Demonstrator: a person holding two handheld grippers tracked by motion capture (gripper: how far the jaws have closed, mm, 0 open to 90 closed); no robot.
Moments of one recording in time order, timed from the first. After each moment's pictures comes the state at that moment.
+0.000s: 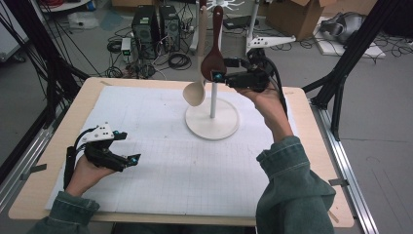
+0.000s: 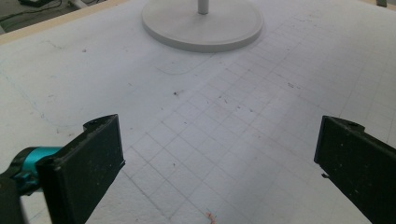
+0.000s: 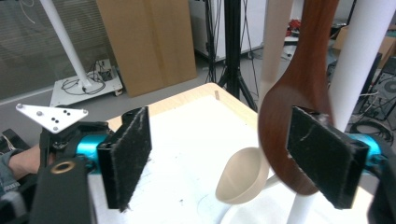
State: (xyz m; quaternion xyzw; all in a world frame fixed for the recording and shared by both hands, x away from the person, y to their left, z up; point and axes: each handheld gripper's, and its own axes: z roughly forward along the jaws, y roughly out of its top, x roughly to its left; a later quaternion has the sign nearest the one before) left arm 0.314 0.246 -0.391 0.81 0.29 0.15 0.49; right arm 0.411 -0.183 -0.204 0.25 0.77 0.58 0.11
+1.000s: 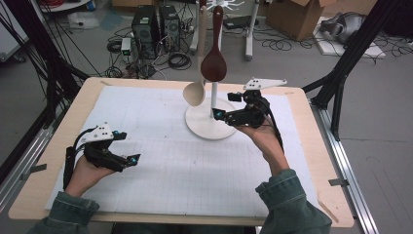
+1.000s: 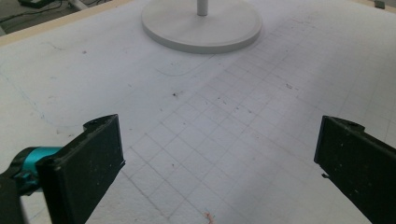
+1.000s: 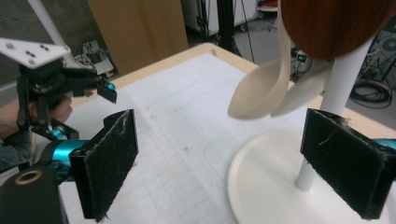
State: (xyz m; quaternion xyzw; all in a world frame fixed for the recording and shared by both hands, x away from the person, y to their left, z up) left arm 0.313 0.247 -0.389 0.81 0.29 0.15 0.49; right arm 0.377 -0.189 -0.284 0.28 0.78 0.55 0.11
